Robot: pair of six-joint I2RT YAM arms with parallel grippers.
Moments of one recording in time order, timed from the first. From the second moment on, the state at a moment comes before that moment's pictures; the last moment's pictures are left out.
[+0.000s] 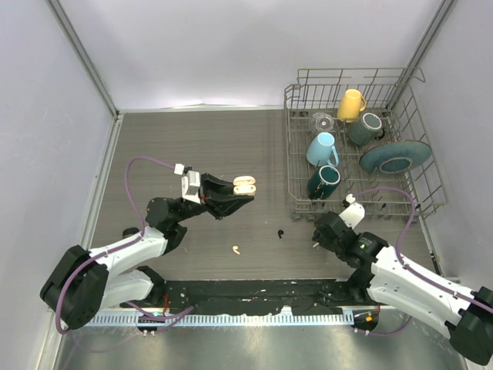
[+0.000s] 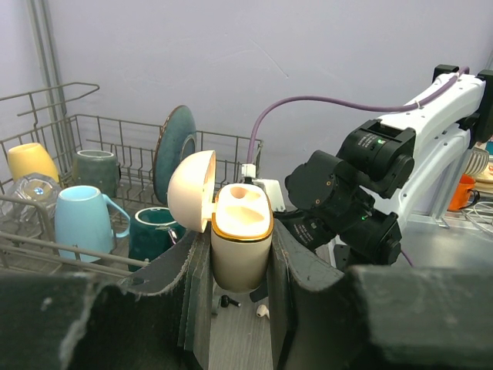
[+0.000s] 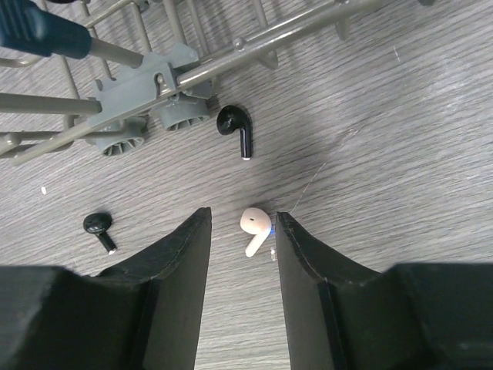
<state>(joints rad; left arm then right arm) -0.63 1.14 0.41 1.29 0.68 -0.45 0.76 0.71 0.37 -0.62 0.50 1.10</state>
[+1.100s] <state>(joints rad) -0.63 1.15 0.41 1.29 0.68 -0.45 0.77 0.83 0.37 -0.58 0.52 1.10</state>
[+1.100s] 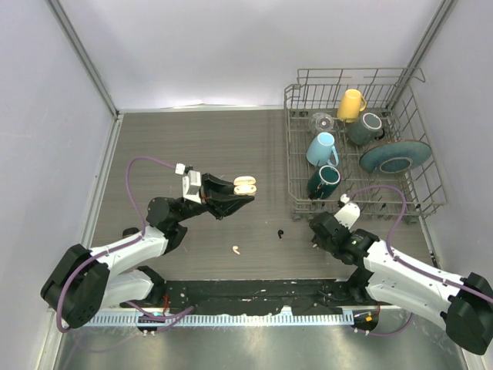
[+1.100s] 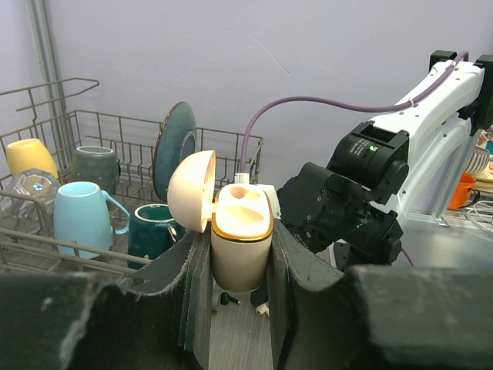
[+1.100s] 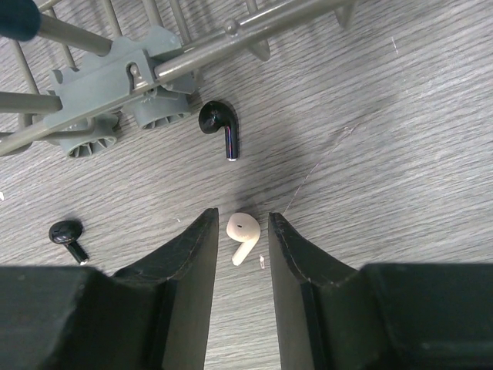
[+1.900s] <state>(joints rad) -0.63 1.15 0.41 1.29 0.68 -0.45 0.78 0.85 0.37 -0.58 0.52 1.10</state>
